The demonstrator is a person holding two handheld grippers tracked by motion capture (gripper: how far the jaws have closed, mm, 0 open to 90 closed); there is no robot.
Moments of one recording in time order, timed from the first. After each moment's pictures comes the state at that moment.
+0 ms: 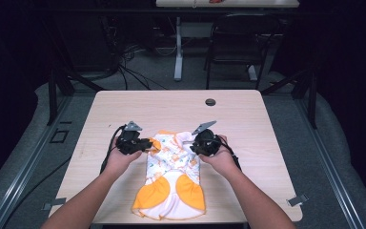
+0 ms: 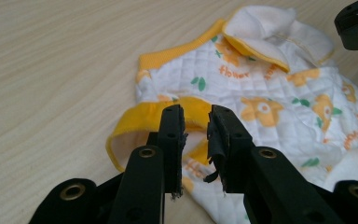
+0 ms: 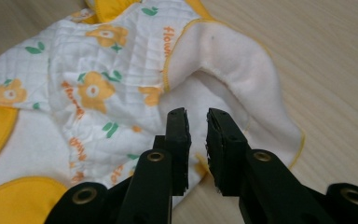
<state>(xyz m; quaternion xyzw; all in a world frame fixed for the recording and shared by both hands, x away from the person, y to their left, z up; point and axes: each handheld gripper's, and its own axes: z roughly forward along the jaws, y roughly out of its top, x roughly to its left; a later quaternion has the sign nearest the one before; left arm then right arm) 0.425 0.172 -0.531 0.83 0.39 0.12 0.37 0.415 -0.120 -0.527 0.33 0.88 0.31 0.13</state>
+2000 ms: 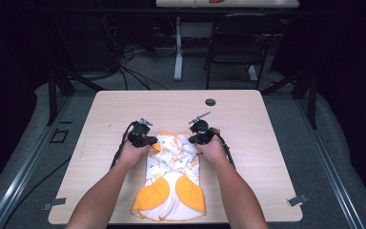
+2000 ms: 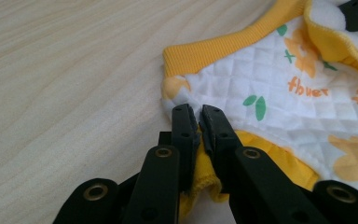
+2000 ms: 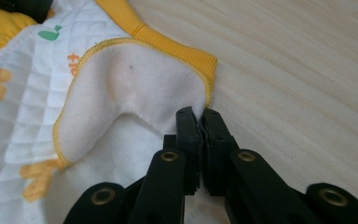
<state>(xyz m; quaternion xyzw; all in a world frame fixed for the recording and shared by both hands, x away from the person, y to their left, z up) 0.467 0.151 -0.565 0.84 0.42 0.10 0.33 0.473 -0.109 -0.560 0.41 0.86 0.29 0.10</state>
